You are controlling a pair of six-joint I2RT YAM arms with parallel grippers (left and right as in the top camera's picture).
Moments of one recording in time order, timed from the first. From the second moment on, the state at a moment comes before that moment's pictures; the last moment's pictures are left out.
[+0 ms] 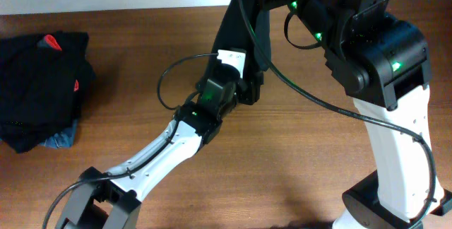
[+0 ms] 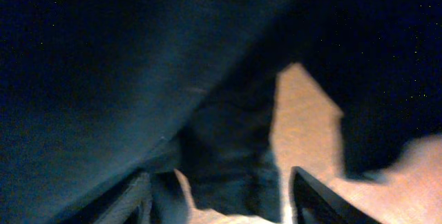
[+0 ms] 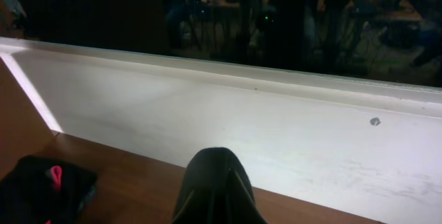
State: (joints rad) left arm -0.65 1.66 1.08 0.12 0.00 -0.37; right arm 0.51 1.80 2.58 -0.96 0.16 0.08
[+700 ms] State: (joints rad) left arm -0.65 1.66 1.08 0.10 0.05 -0.39; right arm 0.64 1.80 2.60 -0.96 0.31 0.08
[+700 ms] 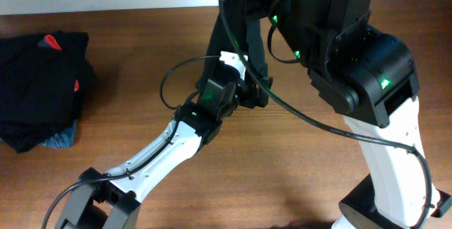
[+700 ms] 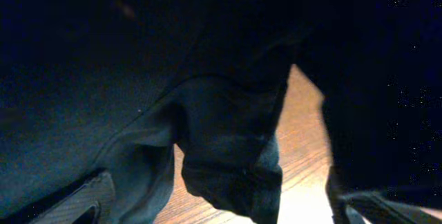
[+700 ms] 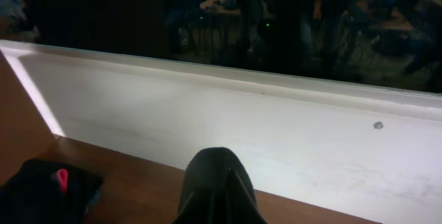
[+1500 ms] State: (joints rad) left arm -0.65 1.66 1.08 0.07 0.01 -0.41; right arm 0.75 1.77 2.60 -0.96 0.38 0.08
